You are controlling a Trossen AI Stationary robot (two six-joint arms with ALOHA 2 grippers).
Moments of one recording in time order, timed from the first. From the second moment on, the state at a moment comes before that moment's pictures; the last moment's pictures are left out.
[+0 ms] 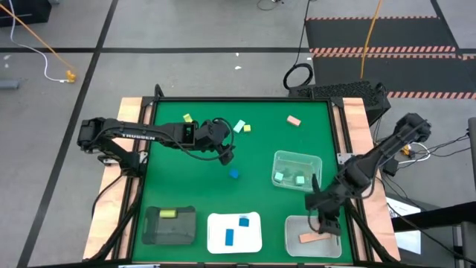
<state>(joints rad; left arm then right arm) 0.06 1.50 1.15 -0.45 -0.26 -0.42 0.65 1.10 0.81 -0.58 -0.44 1.06</state>
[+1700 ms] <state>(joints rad) 0.51 1.53 1.15 -1.02 -0.35 -1.01 0.20 1.07 0.64 -0.18 -0.40 0.55</state>
